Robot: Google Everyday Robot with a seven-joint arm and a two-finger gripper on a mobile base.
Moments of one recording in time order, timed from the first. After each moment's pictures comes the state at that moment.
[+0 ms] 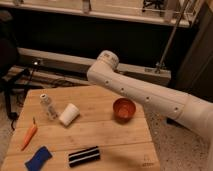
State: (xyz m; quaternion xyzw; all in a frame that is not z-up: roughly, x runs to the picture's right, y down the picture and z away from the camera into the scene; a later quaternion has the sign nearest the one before) arm -0.030 -0.057 0.753 0.02 -0.07 -0.69 0.72
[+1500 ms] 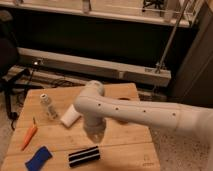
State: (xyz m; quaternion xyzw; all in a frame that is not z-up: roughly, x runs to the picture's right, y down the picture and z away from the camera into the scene) arm -0.080 0.238 0.658 -0.30 -0.32 -0.67 0.59
